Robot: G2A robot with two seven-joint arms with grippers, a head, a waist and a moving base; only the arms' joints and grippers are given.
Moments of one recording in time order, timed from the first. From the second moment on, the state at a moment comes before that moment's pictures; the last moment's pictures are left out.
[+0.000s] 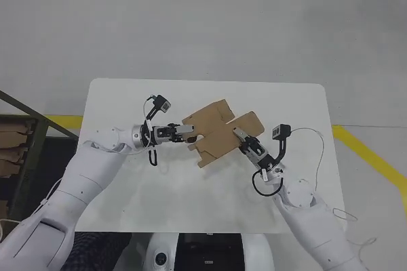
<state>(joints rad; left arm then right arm) 0.92 -1.01 -0.95 -1.16 -0.68 -0.55 -1.15 -1.34 -1.22 1.08 -1.48 0.32 -0.44 0.33</state>
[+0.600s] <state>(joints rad) 0.89 -1.04 -0.96 -1.10 -0.71 -0.53 -1.20 -1.35 -1.22 1.11 -1.49 0.31 -0.49 0.38</state>
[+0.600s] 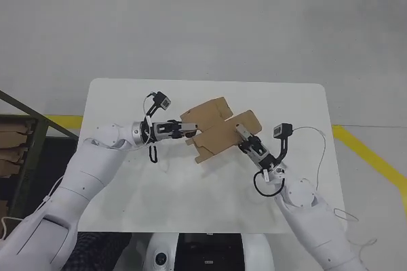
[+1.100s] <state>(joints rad) 0.89 -1.01 -0.98 -1.14 -0.62 -0.51 -1.31 -1.29 -1.18 1.25 -1.36 0.56 -0.44 0.95</state>
